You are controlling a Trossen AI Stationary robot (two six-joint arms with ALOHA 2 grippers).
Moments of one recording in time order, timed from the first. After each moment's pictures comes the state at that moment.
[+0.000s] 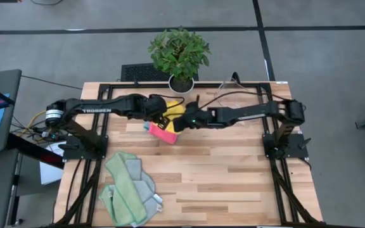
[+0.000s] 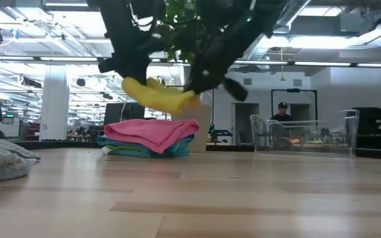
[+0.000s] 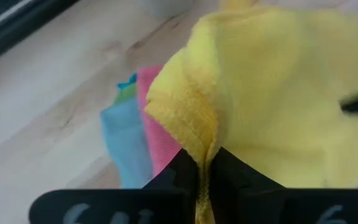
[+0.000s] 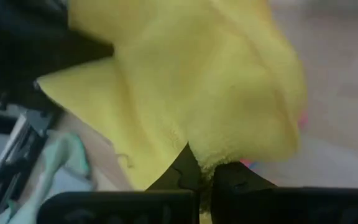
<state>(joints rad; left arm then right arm) 0.23 1.50 1.19 -0.82 -0.29 -0.62 -0.06 1.80 1.25 -0.21 0.22 0.99</state>
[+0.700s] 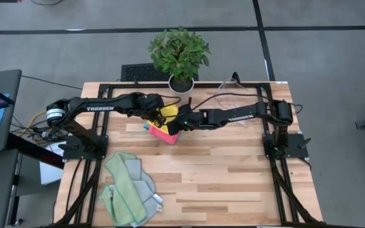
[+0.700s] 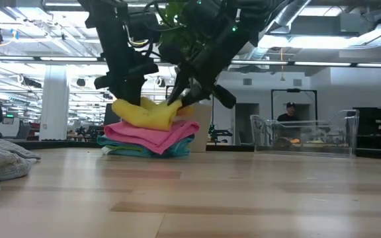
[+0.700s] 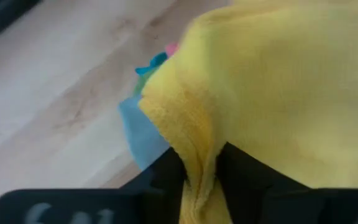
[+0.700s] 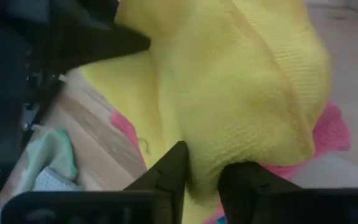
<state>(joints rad) 0.33 1.51 1.05 -0.72 -0.23 -0.52 -0.07 1.92 1.34 -0.20 0.20 0.91</state>
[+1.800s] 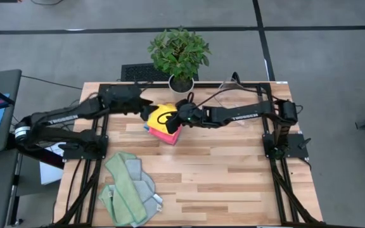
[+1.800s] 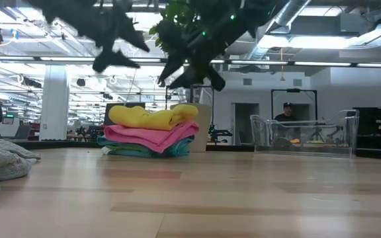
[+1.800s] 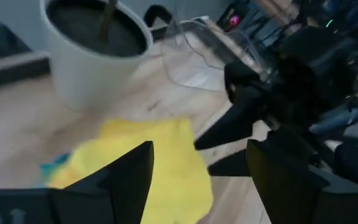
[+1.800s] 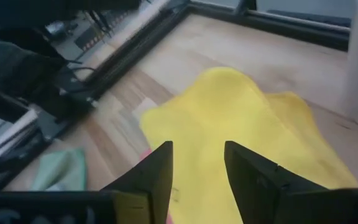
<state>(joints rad) 0.40 0.99 0.74 -0.18 0.04 -0.55 -0.08 1.87 1.34 -0.05 0.29 0.62</state>
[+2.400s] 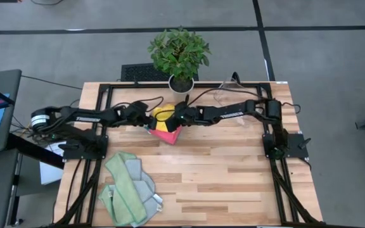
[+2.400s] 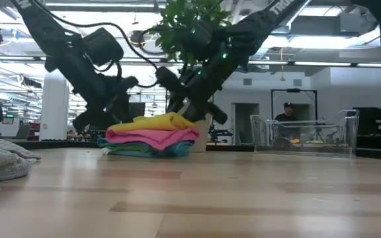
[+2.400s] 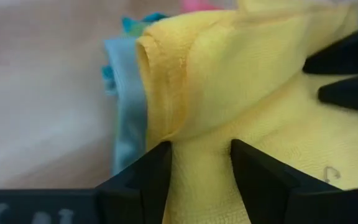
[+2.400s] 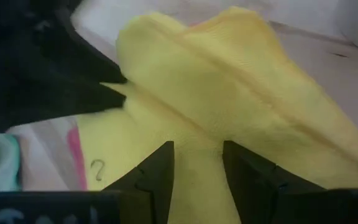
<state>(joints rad) 0.41 1.32 0.48 0.05 -0.04 -0.74 -0.16 2.03 1.34 -0.07 0.16 0.72</state>
